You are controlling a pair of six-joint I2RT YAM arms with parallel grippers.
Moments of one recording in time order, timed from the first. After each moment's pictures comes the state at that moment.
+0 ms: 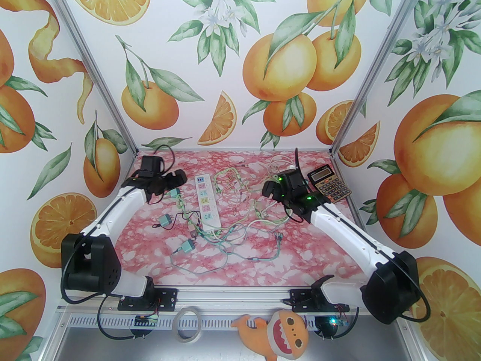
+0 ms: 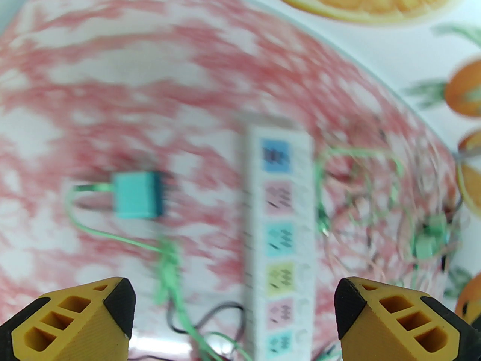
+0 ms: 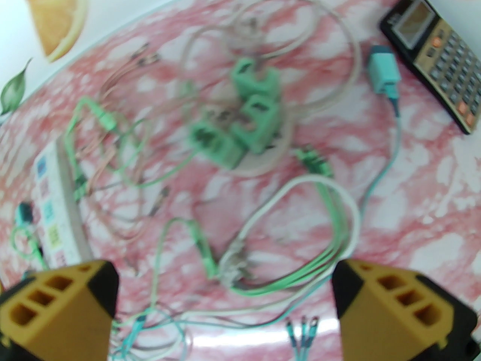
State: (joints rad) left arm -0.18 1.48 1.16 -0.51 0.09 -0.49; right arm 0.38 1.32 1.03 -0.55 0.21 0.67
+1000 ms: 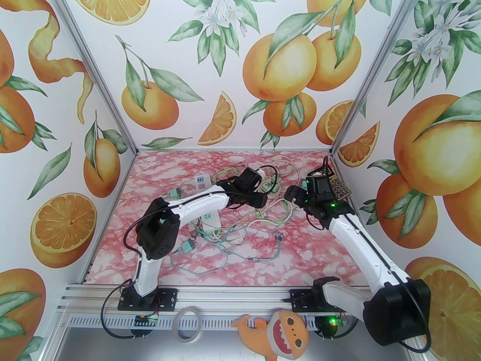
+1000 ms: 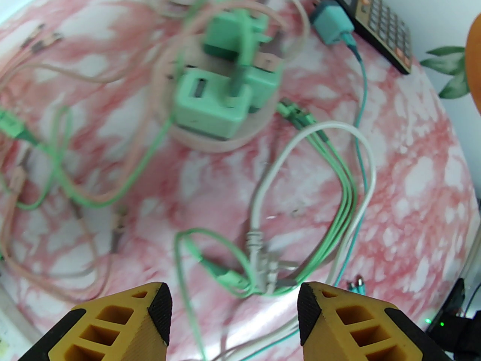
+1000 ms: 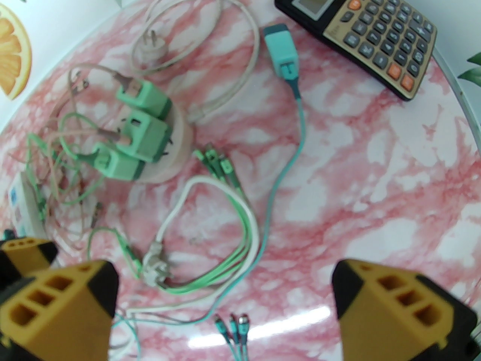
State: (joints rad) left arm -0.85 2.08 1.67 -0.47 0.02 -0.33; right arm 0.16 1.17 0.91 -0.60 0.08 0.59
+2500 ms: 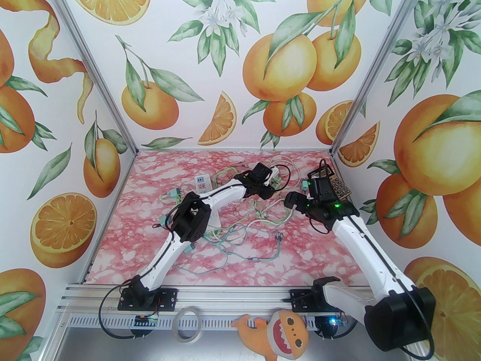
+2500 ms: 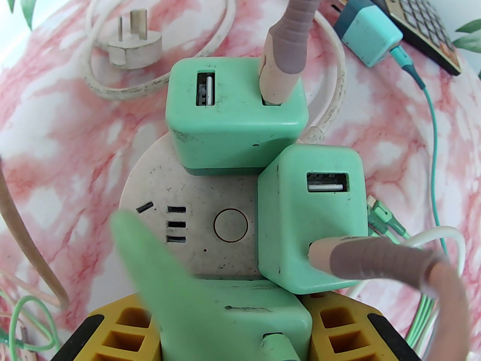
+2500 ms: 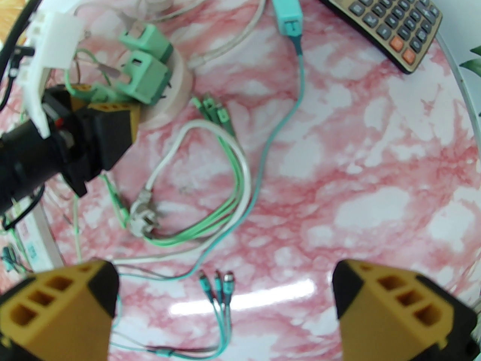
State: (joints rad) left arm -0.79 2.50 2.12 -0.47 0.03 -0.04; right arm 0.16 1.16 0.95 -0.76 0.00 0.52
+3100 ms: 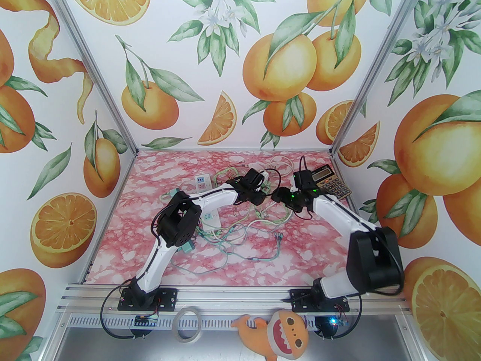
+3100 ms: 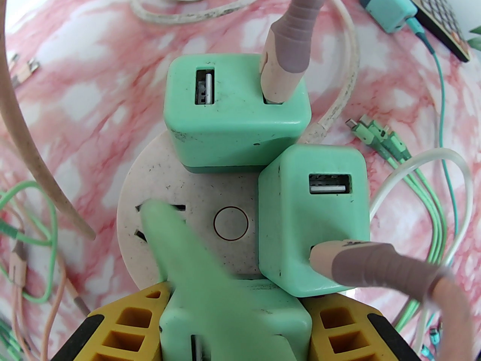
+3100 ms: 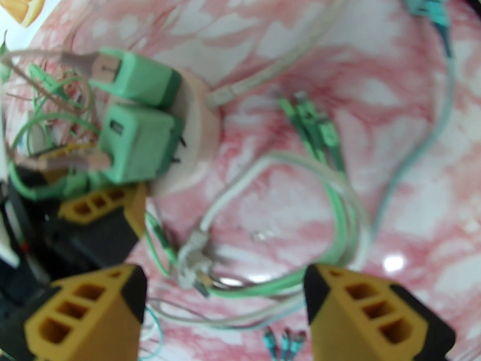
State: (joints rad) left arm -0.80 2.29 1.78 -0.40 -0.04 -0.16; right arm 0.15 1.57 0.99 -0.44 -0.27 0.57
